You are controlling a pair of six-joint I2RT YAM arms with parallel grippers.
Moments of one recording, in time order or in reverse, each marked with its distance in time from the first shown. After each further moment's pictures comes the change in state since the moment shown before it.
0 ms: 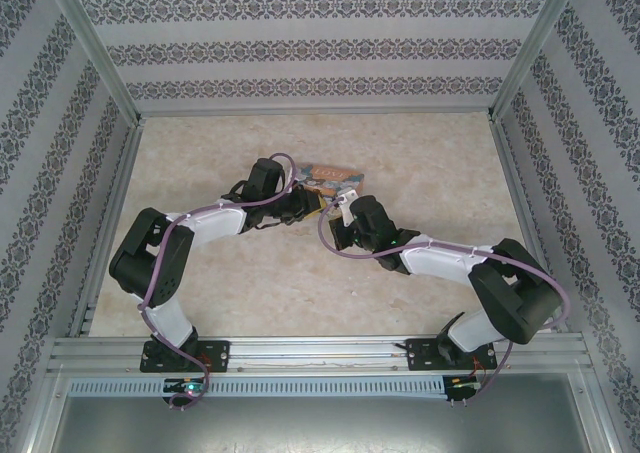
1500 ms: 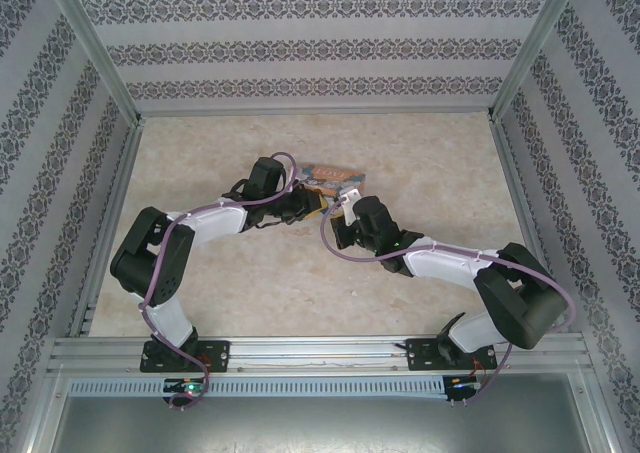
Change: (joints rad) left arm 0.000 0.008 0.015 -0.014 0.010 0.000; right arm -0.001 -0.030 -0.020 0.029 0.016 -0.018
